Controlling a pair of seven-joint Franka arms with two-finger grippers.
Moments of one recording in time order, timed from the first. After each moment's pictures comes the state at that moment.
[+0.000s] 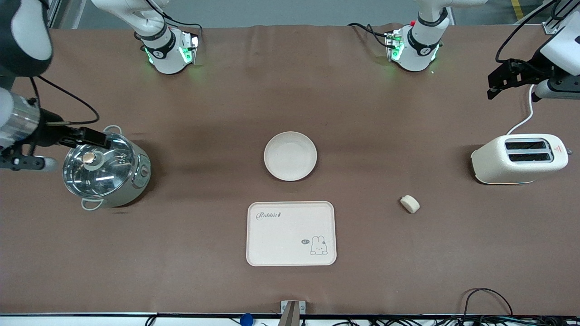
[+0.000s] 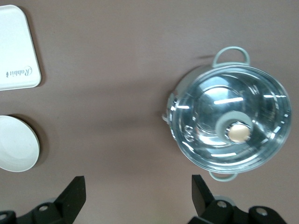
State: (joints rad) left arm -0.11 -0.10 -0.01 -1.60 0.02 1.49 0.00; right arm 0.03 0.13 -0.06 -1.55 0.11 1.55 0.05
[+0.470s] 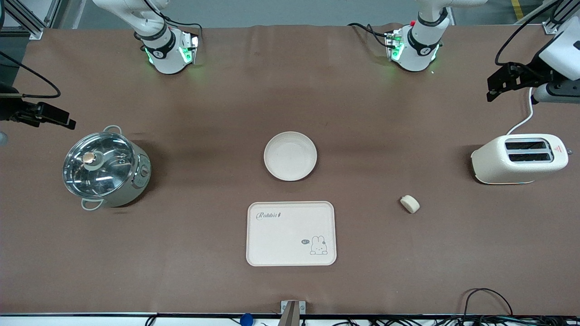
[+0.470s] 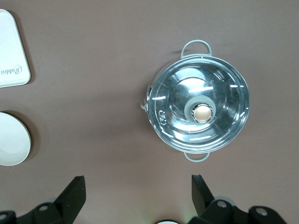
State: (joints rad) left arm -0.11 -0.06 -0.01 -1.57 0.02 1.50 0.00; right arm -0.01 0.06 -0.06 -1.53 0.09 1.48 0.04
